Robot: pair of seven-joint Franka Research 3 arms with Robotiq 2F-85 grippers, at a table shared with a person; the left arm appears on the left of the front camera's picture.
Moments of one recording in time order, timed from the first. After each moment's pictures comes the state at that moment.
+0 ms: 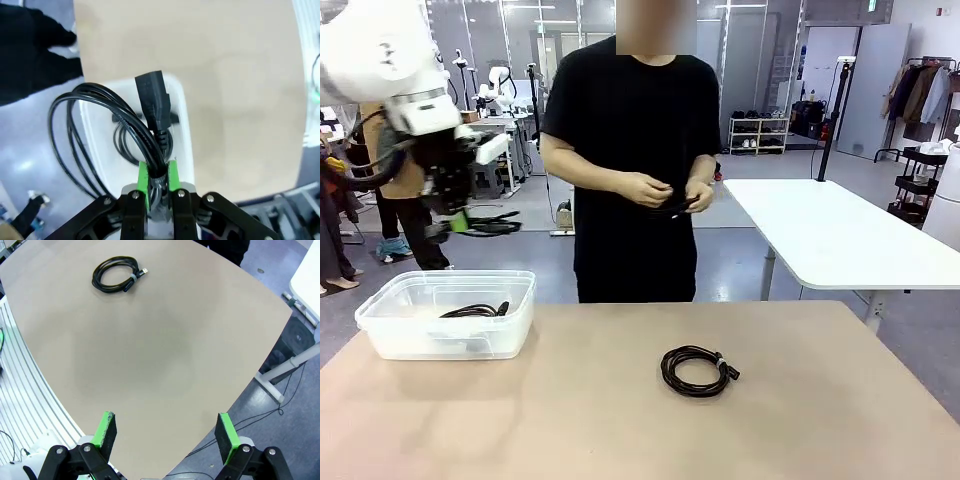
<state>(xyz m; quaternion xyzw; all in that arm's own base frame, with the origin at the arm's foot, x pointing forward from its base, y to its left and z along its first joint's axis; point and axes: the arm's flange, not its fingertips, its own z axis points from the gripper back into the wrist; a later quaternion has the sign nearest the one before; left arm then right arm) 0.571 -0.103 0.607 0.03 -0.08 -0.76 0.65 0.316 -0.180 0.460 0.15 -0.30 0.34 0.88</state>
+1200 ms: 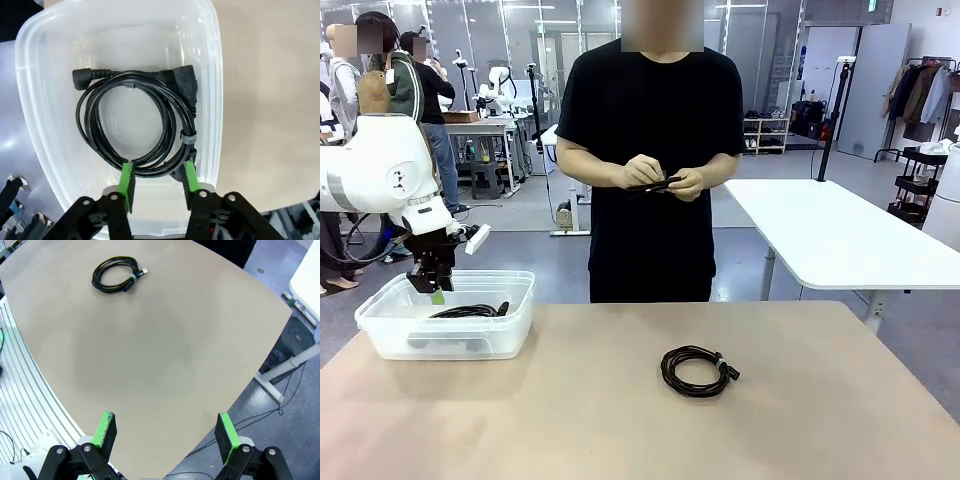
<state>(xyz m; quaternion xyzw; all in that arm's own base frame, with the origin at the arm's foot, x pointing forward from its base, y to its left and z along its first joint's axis) 0.607 -0.052 0.448 0.05 -0.04 -0.73 0.68 0.316 -0.180 0.460 0.15 -0.30 0.34 0.88</state>
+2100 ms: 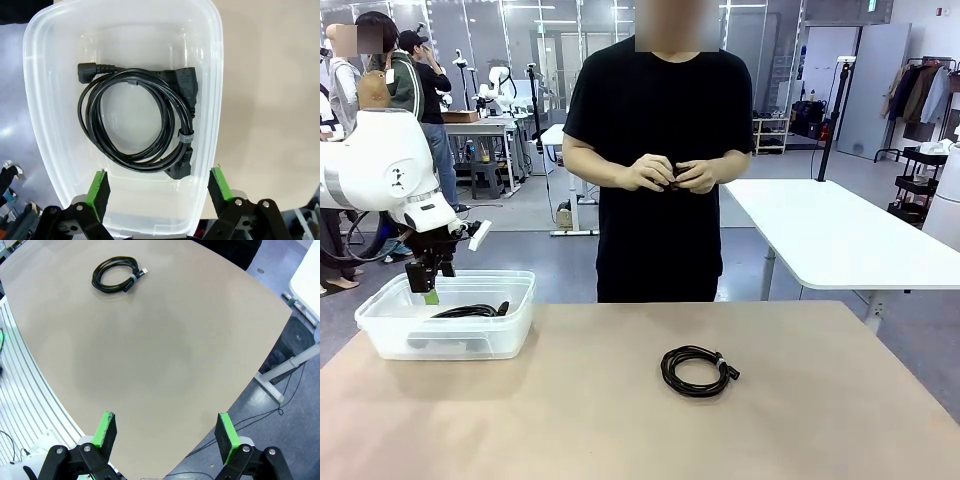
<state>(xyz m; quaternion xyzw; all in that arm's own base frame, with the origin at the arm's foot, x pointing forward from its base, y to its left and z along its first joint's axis) 0.599 -0.054 0.456 0.05 -0.04 -0.71 0.71 0.316 -0.180 0.460 0.15 -0.30 0.34 0.88</state>
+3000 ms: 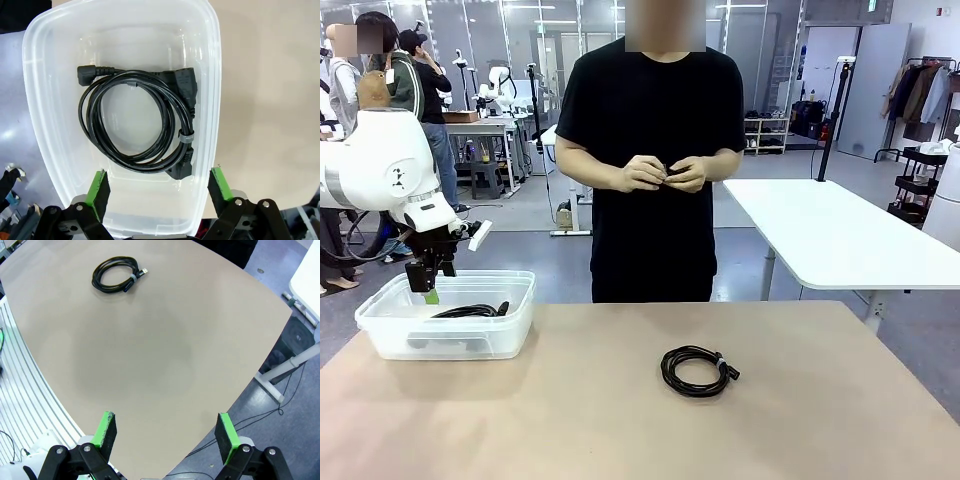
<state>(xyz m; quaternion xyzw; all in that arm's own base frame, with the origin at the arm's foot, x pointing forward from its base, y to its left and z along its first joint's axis) 0.600 -0.055 0.456 0.05 -0.04 -0.71 0.70 0.316 -0.180 0.460 0.15 -0.30 0.34 0.88</state>
